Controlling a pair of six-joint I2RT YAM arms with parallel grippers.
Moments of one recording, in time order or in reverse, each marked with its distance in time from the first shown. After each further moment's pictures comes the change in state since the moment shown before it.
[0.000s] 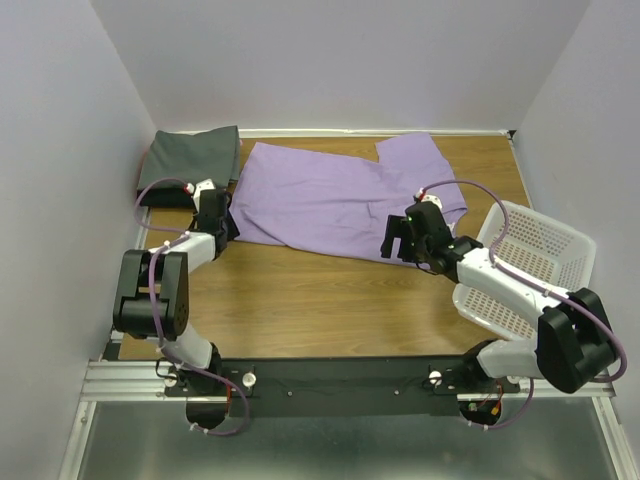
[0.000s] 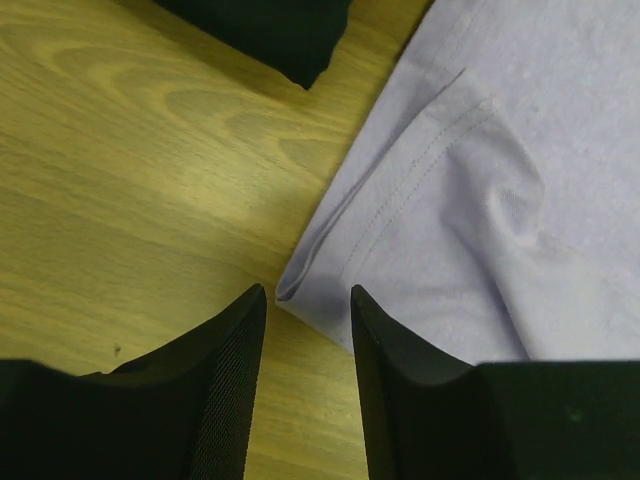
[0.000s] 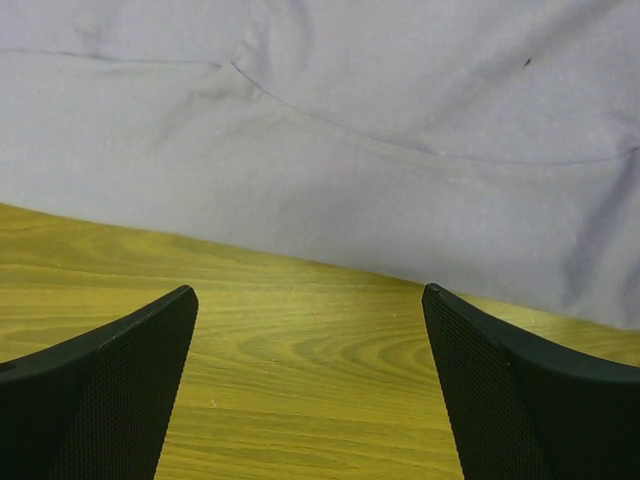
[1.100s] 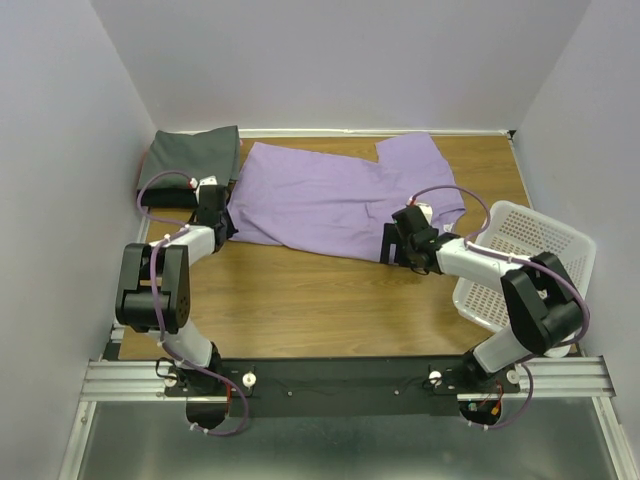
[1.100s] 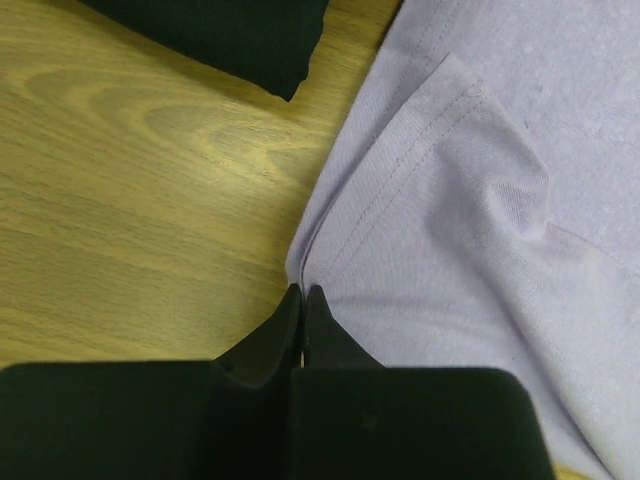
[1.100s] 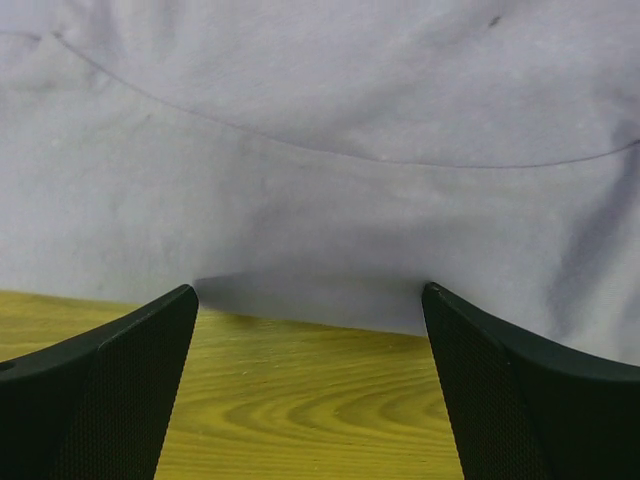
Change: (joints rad) left arm 0.013 0.072 0.074 -0.056 0.042 0.086; right arm -0.005 0.231 -0.001 0.059 0.077 -0.004
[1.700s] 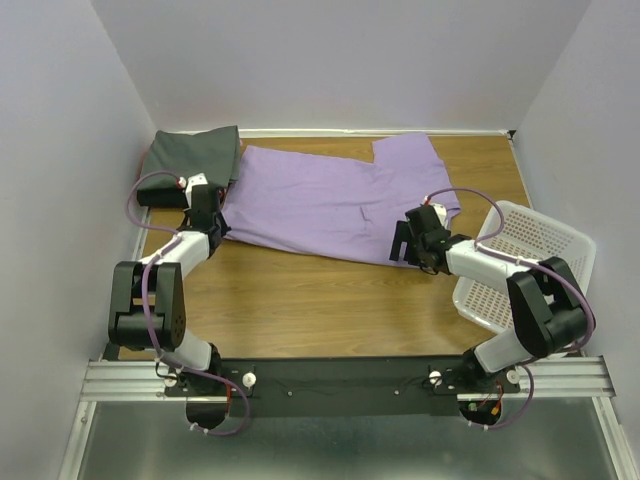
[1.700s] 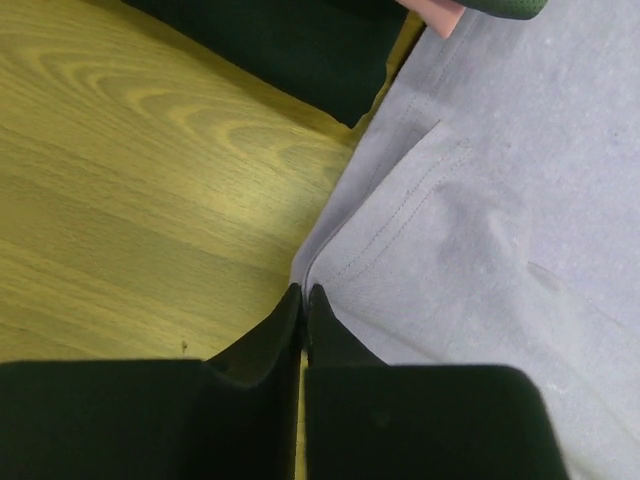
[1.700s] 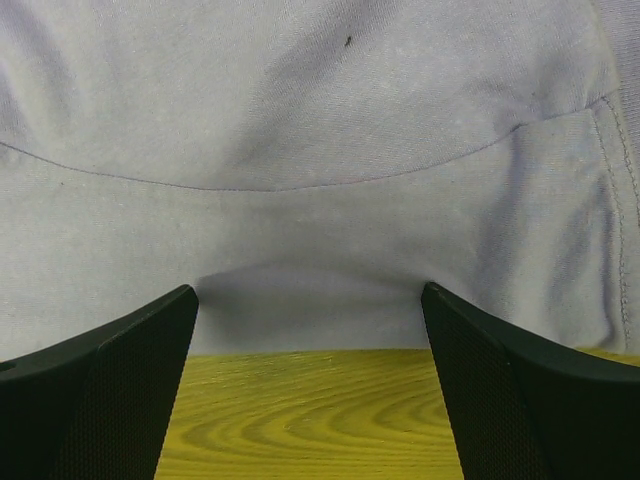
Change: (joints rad) left arm 0.018 -0.122 -0.035 -0.020 -0.075 -0.013; right arm -0.093 -0.032 -0.047 0.024 -0.002 0.010
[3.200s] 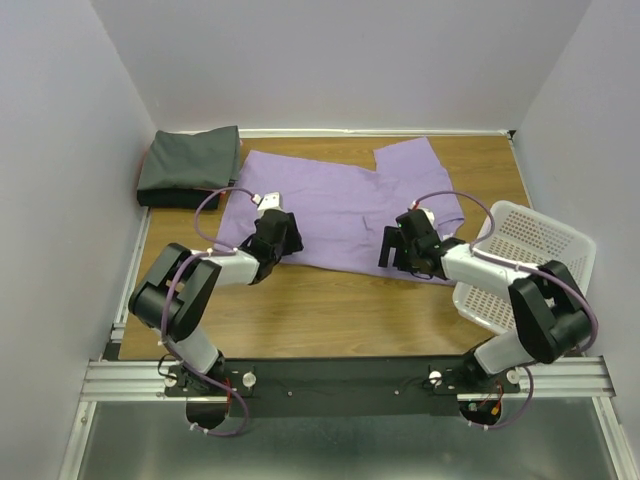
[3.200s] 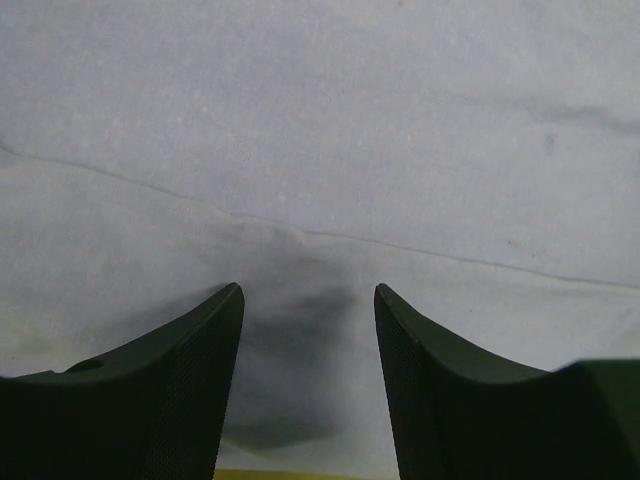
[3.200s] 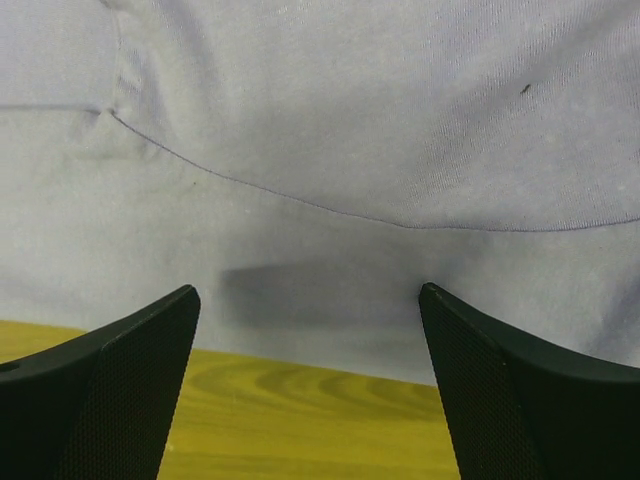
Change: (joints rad) left arm -0.466 0.144 -0.112 0.370 0.050 -0.196; right arm 0.086 0.008 0.023 -0.010 -0.087 0.037
